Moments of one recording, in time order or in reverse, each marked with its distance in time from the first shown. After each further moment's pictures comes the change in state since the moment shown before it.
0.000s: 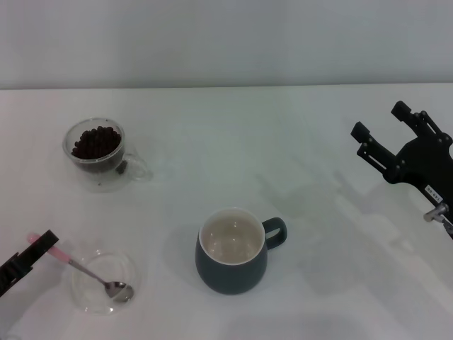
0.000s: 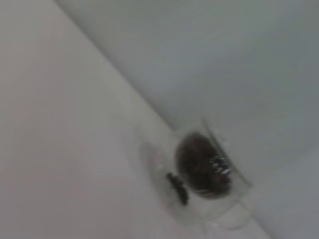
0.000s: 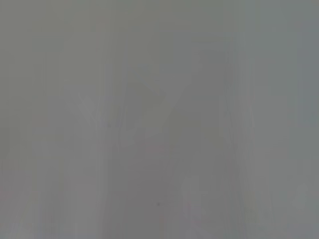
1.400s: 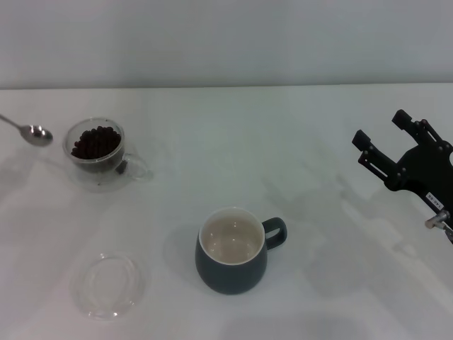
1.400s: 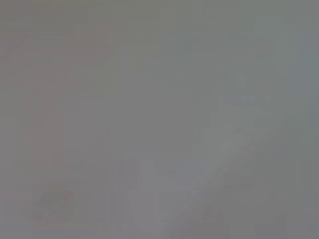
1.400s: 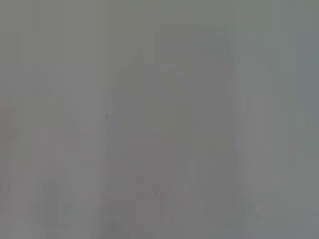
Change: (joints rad) left arm -0.167 0.115 -0.010 0.194 -0.236 -0.087 -0.152; right arm -0.014 0.000 -0.009 0.002 -0.001 0.012 0.003
